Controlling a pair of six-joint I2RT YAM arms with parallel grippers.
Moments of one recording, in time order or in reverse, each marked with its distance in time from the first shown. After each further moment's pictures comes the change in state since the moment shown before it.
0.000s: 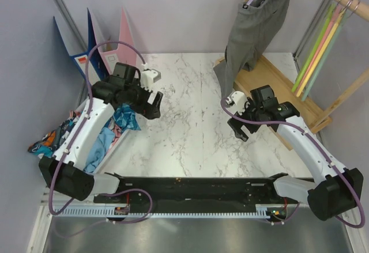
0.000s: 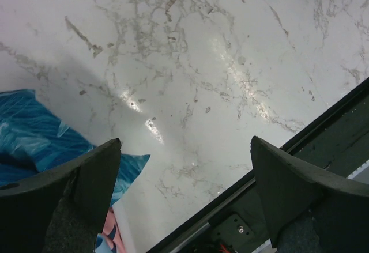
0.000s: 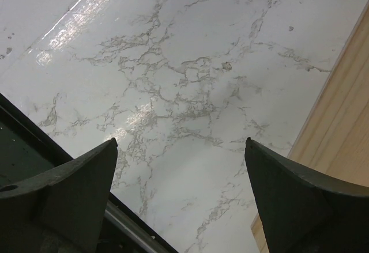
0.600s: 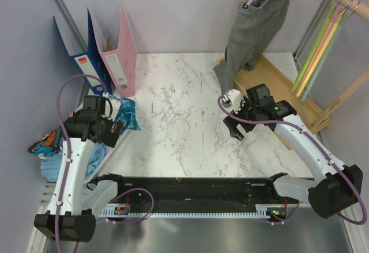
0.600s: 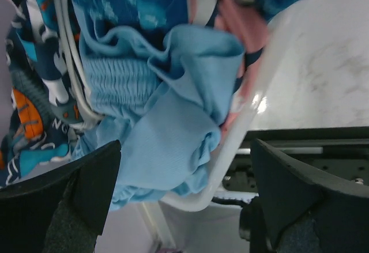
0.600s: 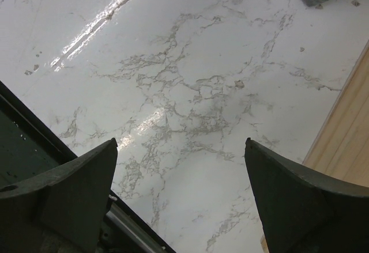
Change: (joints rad) left arm 0.320 -0.416 -0.241 -0.238 -0.499 0.100; right arm 0.050 0.014 0.016 0.025 -0.019 0.066
